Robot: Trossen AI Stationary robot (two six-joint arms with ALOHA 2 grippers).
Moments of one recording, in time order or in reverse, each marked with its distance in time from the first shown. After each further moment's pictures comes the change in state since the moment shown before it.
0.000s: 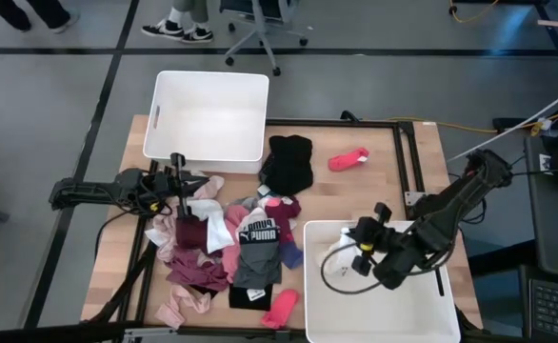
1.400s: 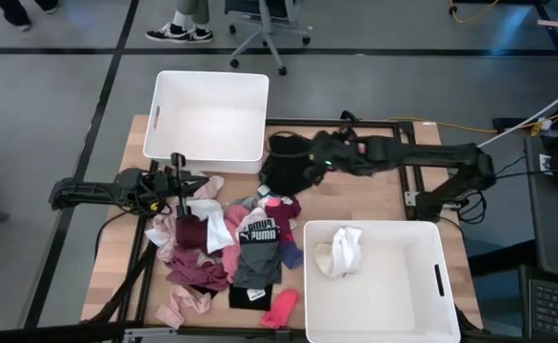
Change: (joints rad) left arm 0.000 0.000 0.000 0.001 0.000 -0.023; right arm -0.820 0.164 0.216 0.248 -0.157 -0.798
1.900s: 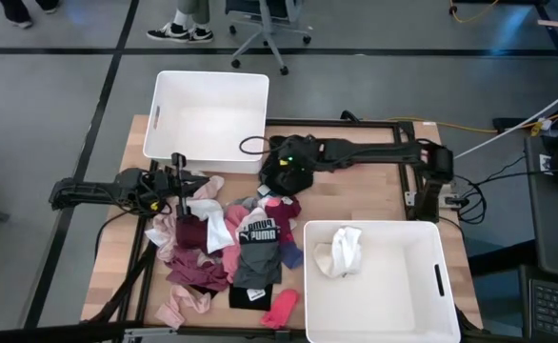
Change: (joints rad) left arm 0.000 0.000 0.000 0.000 0.000 -0.036; right arm -0.091 0.309 0.000 0.268 -0.258 -0.030
